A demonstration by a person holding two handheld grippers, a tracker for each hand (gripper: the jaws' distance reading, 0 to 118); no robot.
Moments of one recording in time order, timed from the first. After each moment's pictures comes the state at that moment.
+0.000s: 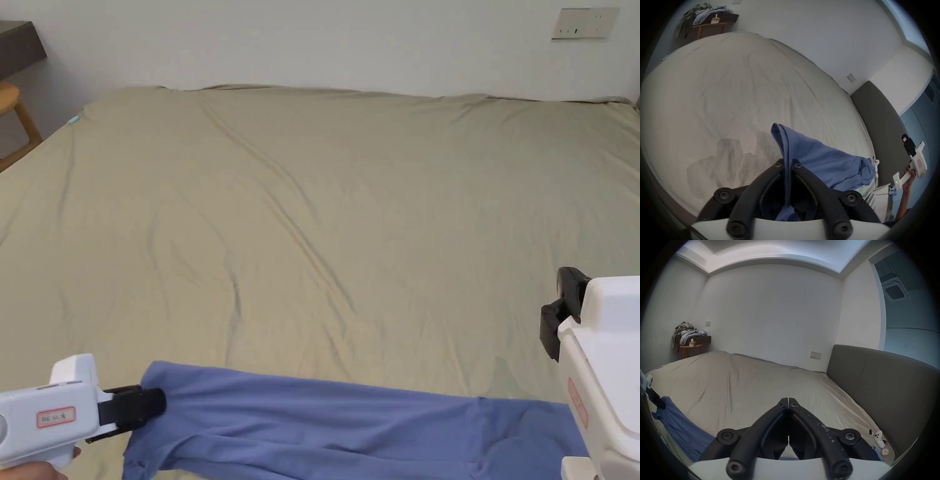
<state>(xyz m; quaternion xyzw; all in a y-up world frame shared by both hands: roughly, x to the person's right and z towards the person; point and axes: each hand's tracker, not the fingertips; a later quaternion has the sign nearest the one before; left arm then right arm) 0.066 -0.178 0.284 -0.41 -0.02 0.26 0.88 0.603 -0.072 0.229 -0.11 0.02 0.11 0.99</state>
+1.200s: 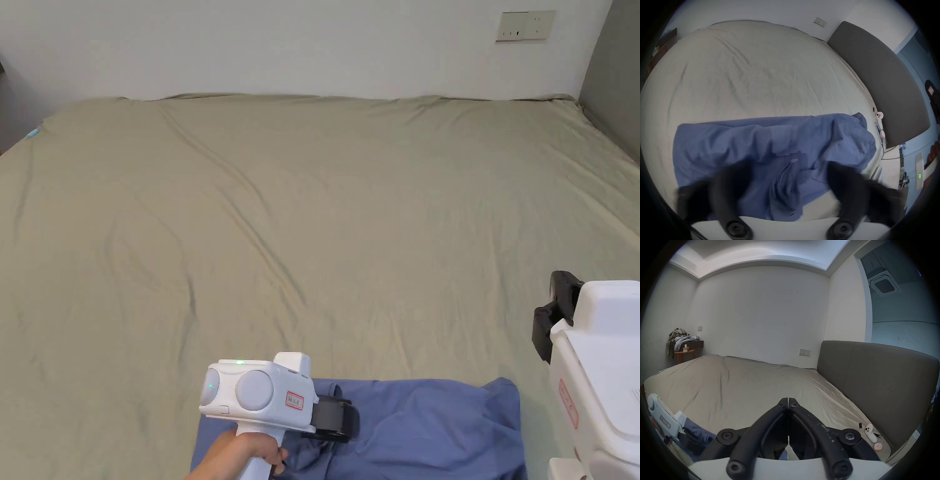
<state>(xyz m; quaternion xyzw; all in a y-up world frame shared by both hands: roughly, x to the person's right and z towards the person) 0.365 -0.223 0.193 -0.54 -0.15 0.13 0.82 0.677 -0.072 0.262 -0.11 -0.02 0.09 0.99</state>
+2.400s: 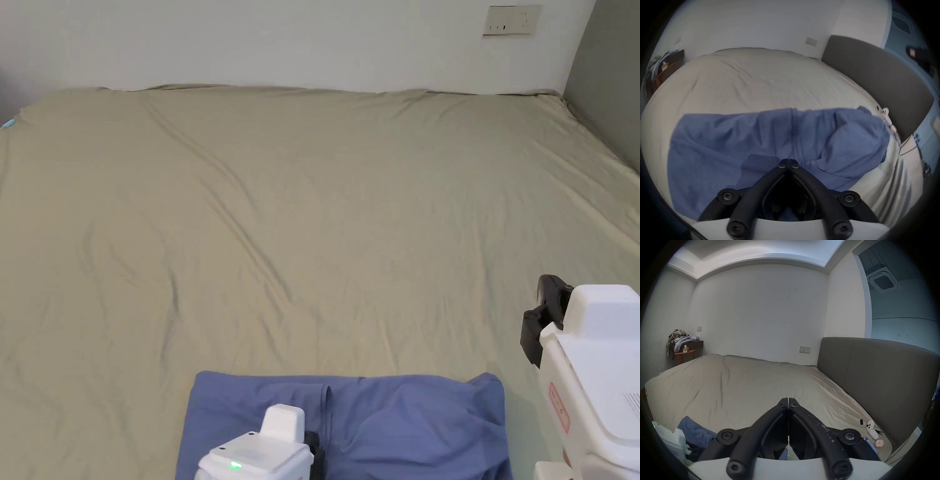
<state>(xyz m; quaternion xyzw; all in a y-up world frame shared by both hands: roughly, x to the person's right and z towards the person) 0.401 -0.280 0.263 -0.42 -0.11 0.05 0.90 0.682 -0.077 0.262 -0.13 -0.01 0.08 0.99</state>
